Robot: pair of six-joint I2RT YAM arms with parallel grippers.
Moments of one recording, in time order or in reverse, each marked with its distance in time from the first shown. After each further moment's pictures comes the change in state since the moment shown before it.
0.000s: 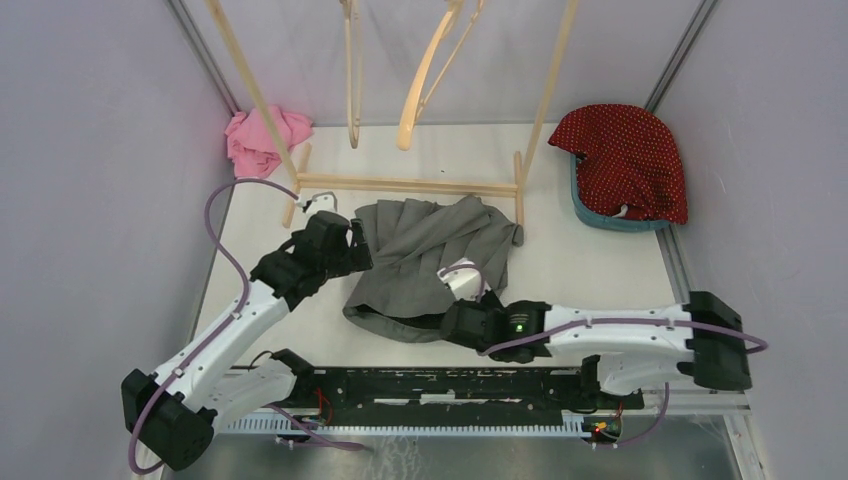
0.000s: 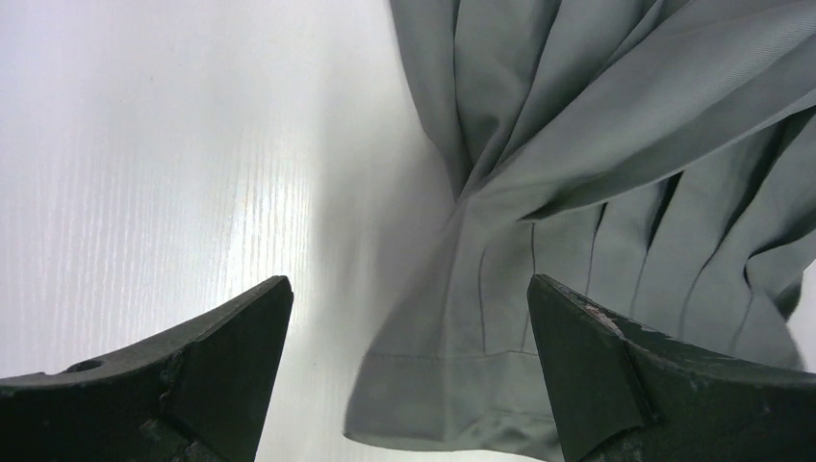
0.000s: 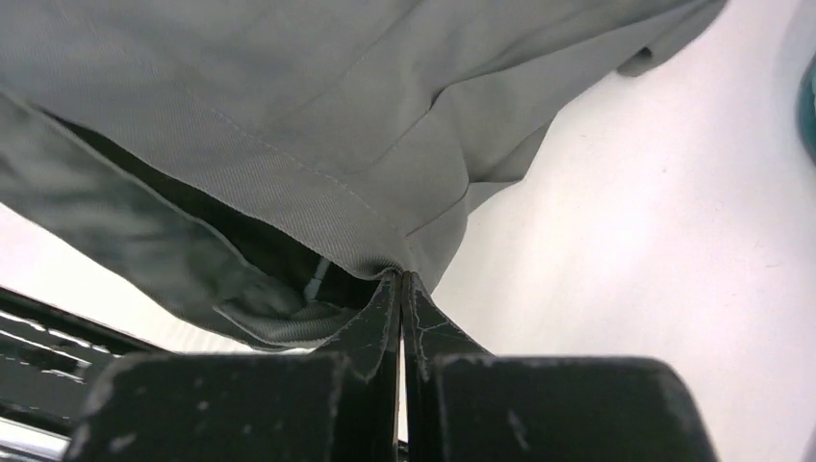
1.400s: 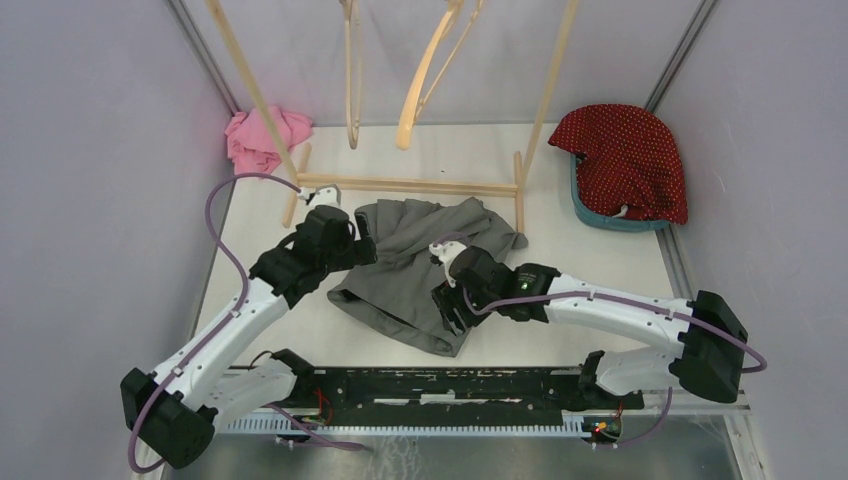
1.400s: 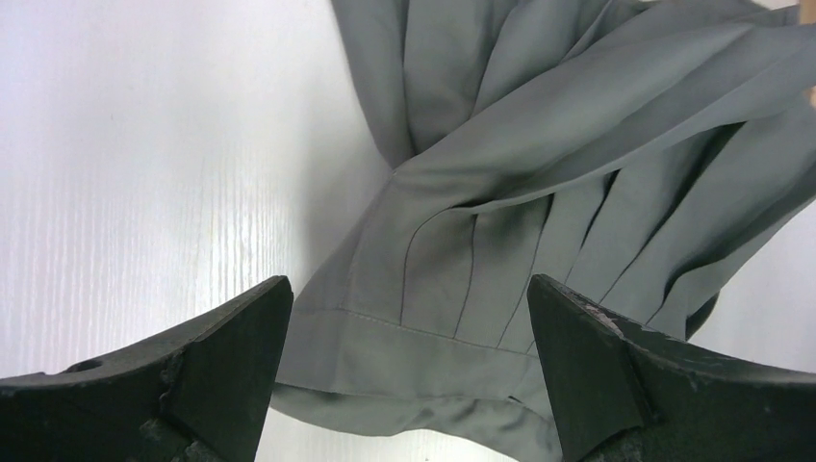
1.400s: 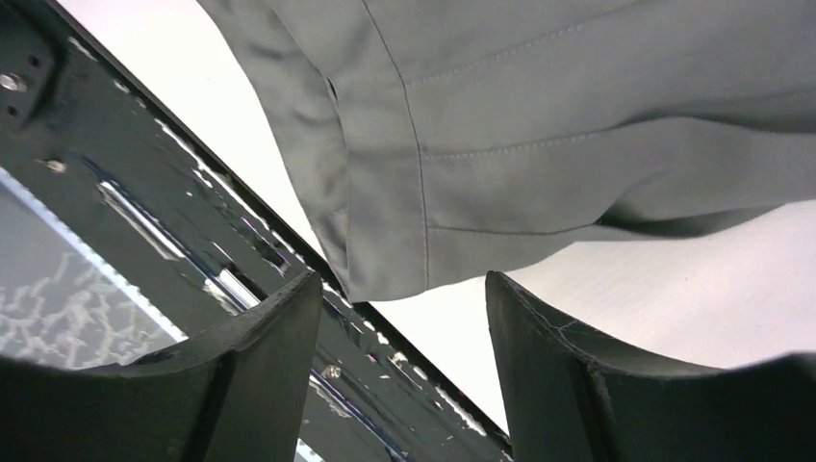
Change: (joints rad) left arm 0.000 0.010 0.034 0.061 0.048 0.028; right arm -0.309 -0.019 0.064 0.138 -0.748 -0.187
